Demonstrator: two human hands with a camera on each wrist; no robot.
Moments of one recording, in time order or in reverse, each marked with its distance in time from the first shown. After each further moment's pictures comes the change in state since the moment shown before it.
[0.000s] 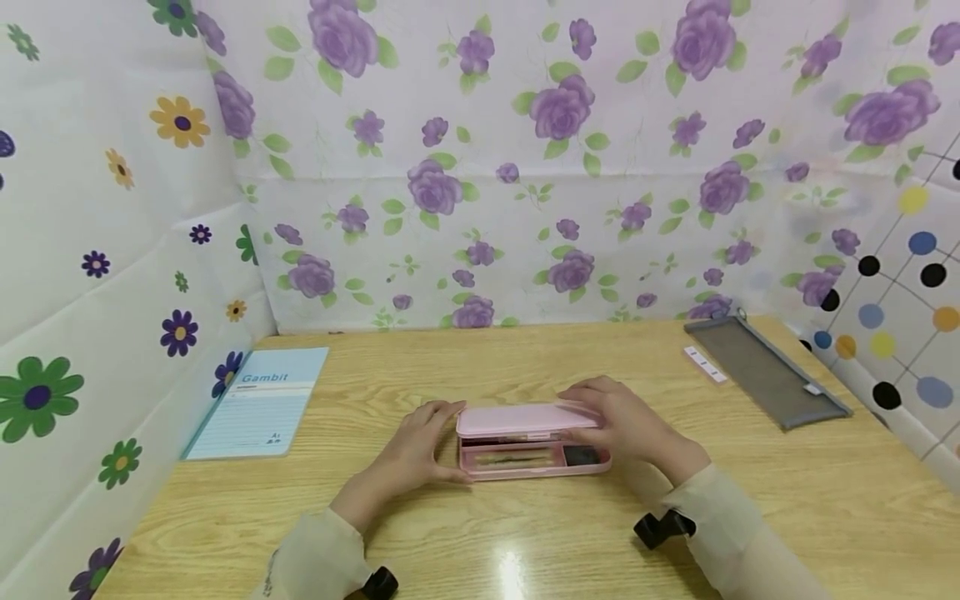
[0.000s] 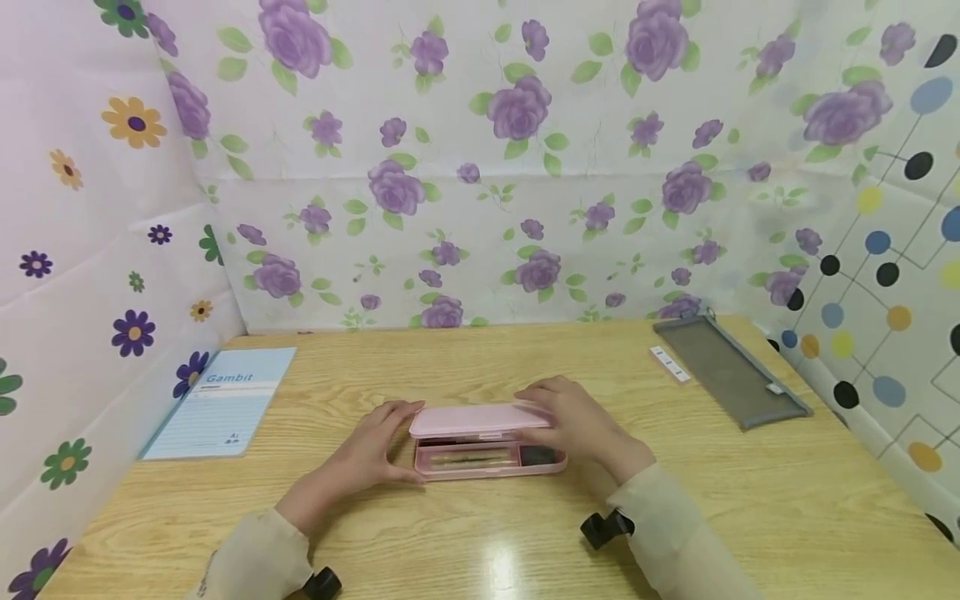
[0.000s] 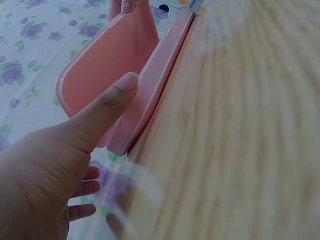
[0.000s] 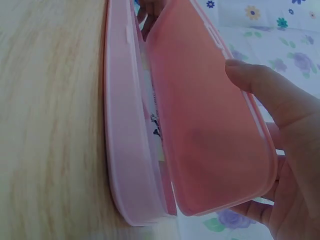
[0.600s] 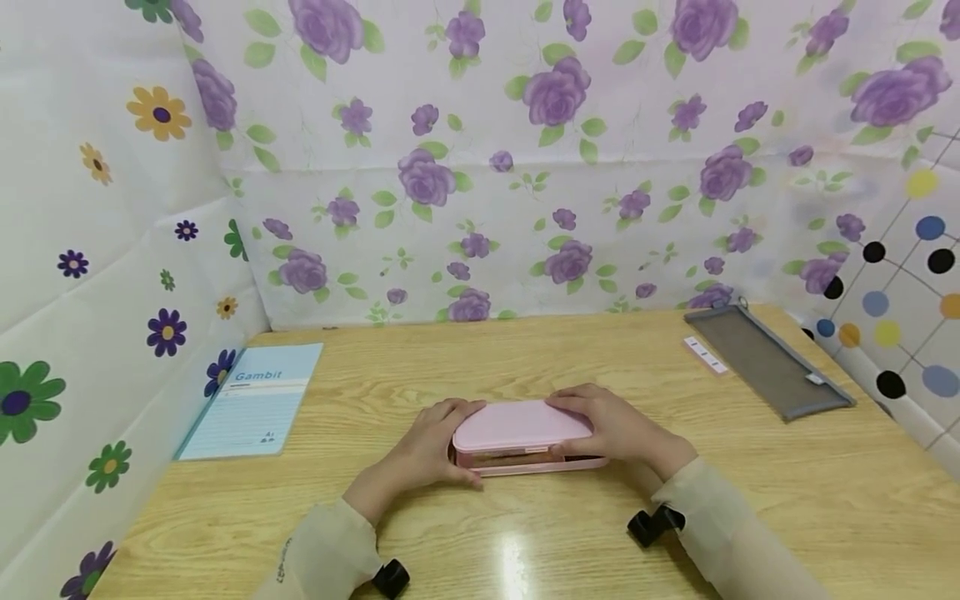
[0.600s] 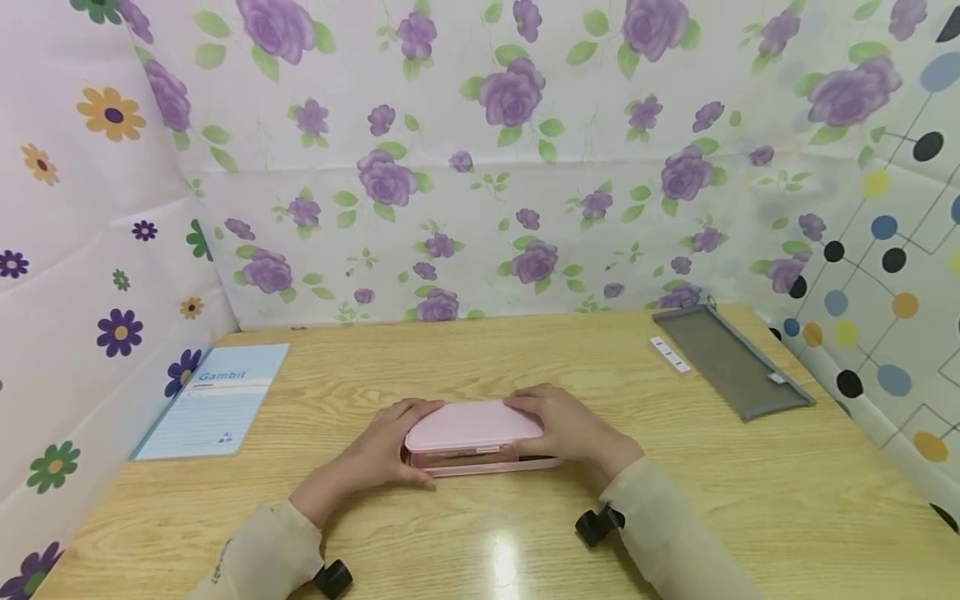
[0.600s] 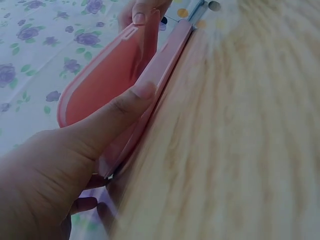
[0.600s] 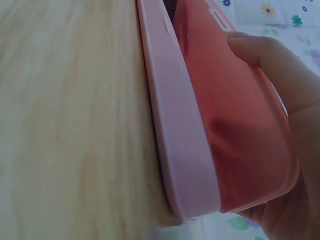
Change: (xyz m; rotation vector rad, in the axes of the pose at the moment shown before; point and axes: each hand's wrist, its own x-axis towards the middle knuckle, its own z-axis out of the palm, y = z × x) left_hand 0.016 0.004 0.013 -0.012 -0.073 0.078; right_hand 0.002 0.007 0.017 0.069 -0.162 0.030
